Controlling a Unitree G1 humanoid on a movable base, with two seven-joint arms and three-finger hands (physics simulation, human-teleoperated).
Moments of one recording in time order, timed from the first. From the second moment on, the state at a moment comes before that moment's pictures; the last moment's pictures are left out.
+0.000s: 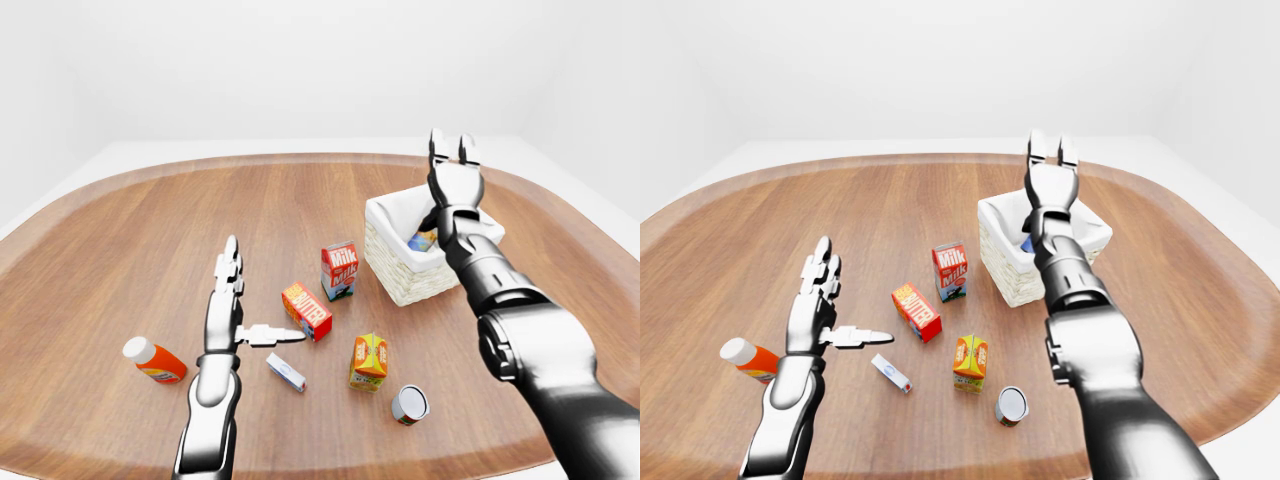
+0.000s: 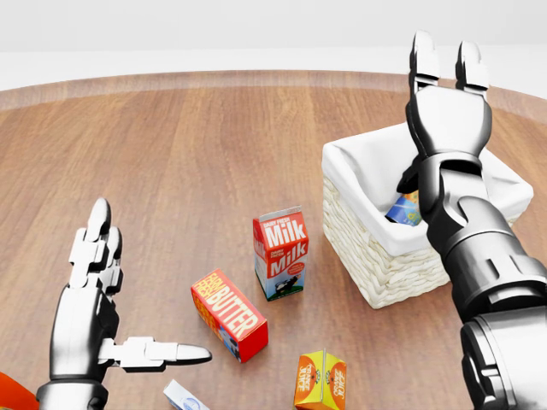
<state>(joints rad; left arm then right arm) 0.07 0.01 0.02 -0.16 0.10 -0.09 -0.01 -1.13 -0.33 0.02 1.32 -1.08 0.00 -0.52</state>
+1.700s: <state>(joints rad) 0.07 0.01 0.02 -0.16 0.10 -0.09 -0.01 -0.72 -0.27 -0.09 0.49 -0.63 -0.07 -0.27</state>
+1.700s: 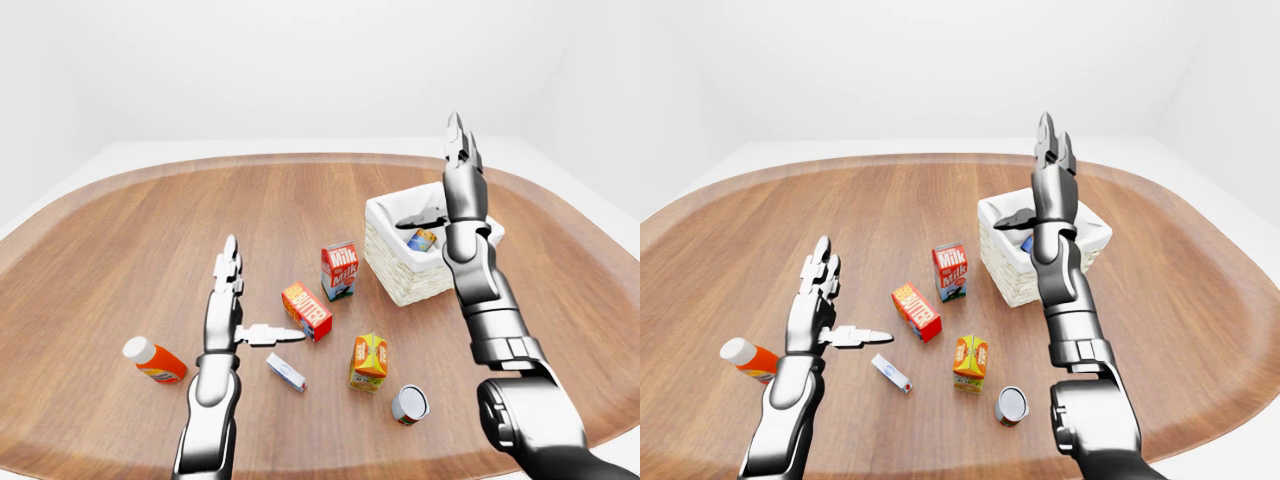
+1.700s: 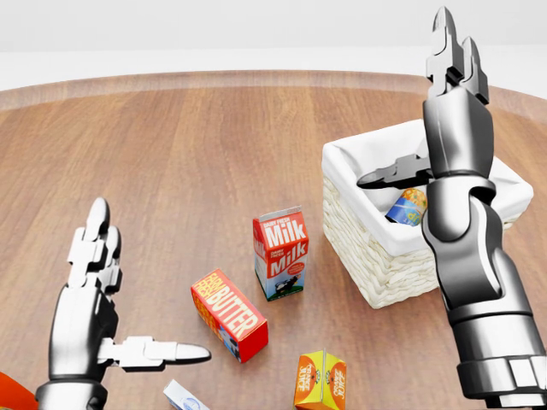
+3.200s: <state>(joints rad) 0.07 0.01 0.02 -0.17 0.09 -0.09 -0.01 -0.08 -0.07 -0.07 -0.47 -0.53 0.01 0.00</state>
